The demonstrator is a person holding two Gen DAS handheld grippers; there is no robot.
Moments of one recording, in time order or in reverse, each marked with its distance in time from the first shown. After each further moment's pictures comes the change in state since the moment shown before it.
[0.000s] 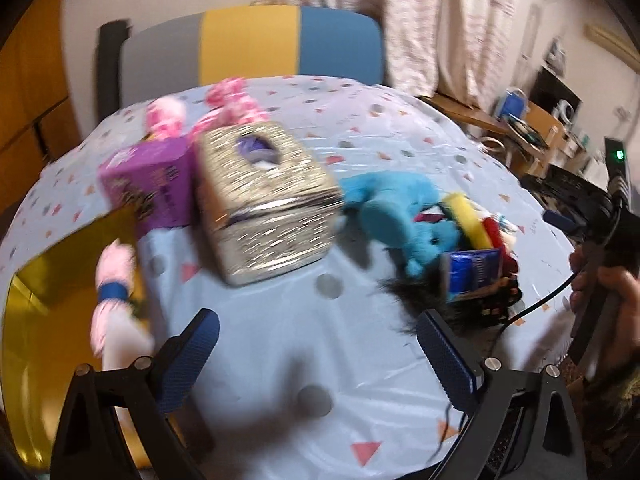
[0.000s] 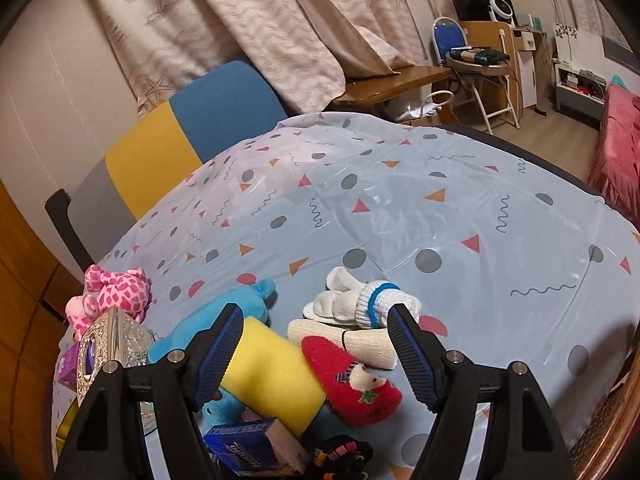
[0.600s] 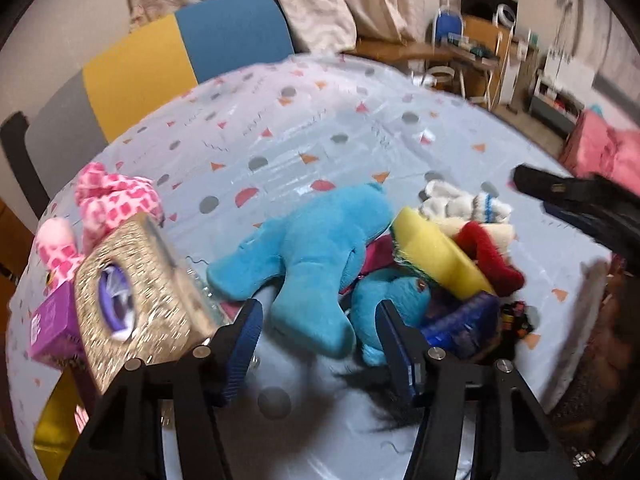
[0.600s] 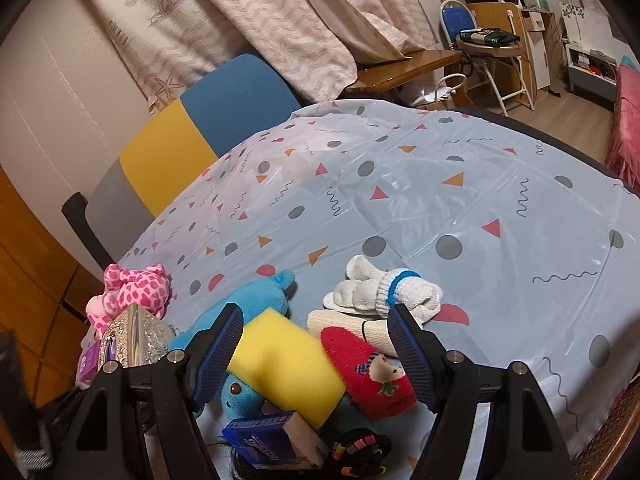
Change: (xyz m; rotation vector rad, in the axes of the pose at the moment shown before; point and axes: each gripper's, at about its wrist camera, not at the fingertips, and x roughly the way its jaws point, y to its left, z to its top) left arm 0.088 -0.102 0.095 0.376 0.100 -0.048; right arm 0.005 -0.003 0.000 0.040 0.046 0.085
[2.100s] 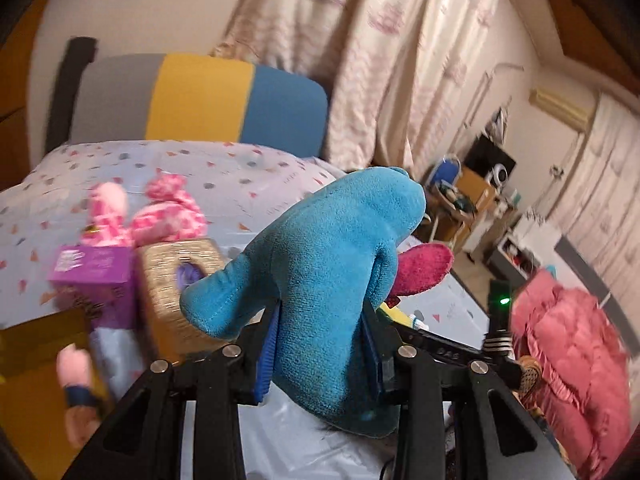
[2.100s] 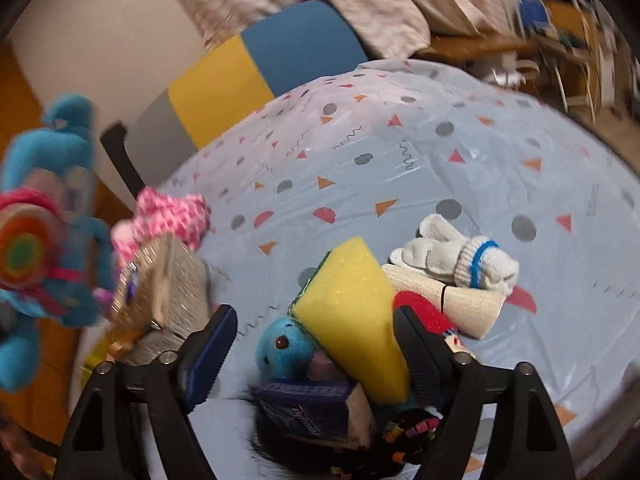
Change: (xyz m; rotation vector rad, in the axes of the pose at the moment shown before) left arm -0.130 0.089 -0.036 -0.384 -0.332 -0.236; right arm 0.031 0.043 -0.022 -0.213 0.175 0.101
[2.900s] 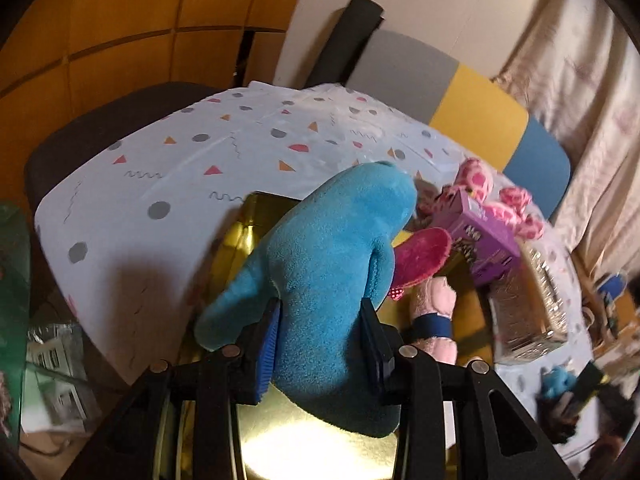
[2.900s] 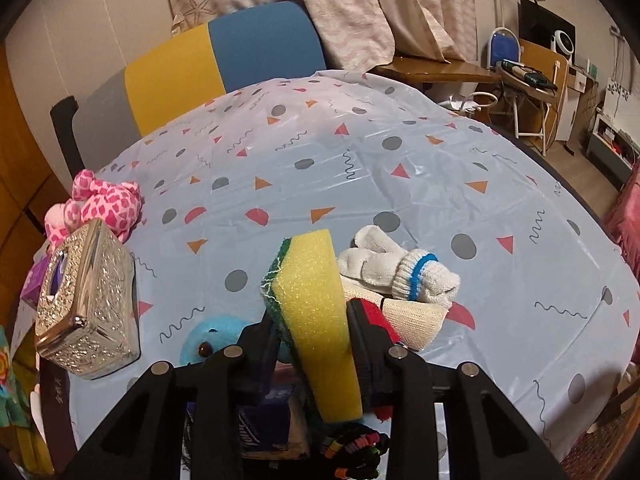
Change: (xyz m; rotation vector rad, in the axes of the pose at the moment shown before) left arm -0.167 0.271 -0.143 -0.545 -0.060 0.623; right arm 0.009 -0.002 -0.001 -0.054 -0.020 -0.263
